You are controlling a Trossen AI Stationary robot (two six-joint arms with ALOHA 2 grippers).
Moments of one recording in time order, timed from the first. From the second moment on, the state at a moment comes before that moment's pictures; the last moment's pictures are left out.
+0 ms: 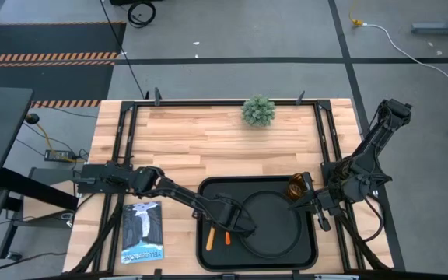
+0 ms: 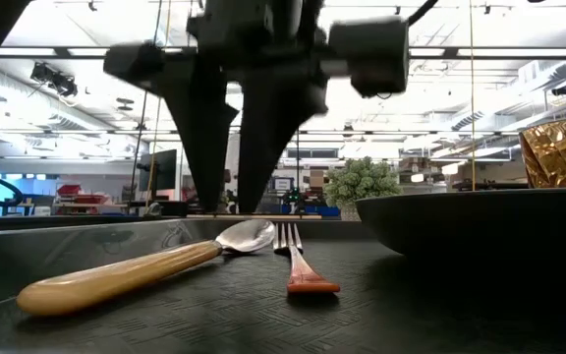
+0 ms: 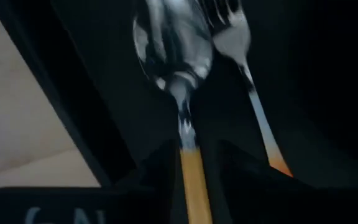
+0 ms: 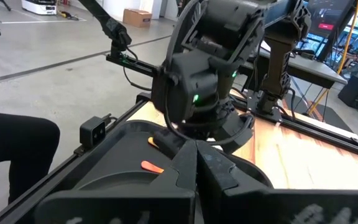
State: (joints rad) left arm -0.39 2.43 2.19 -1.37 -0.01 -1.58; right arm 0.90 0.82 0.44 0.16 0.61 -0.13
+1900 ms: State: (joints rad) left arm -0.40 2.49 2.23 -1.36 0.06 -1.40; right arm 0.90 0.82 0.44 0.17 0.60 -0.12
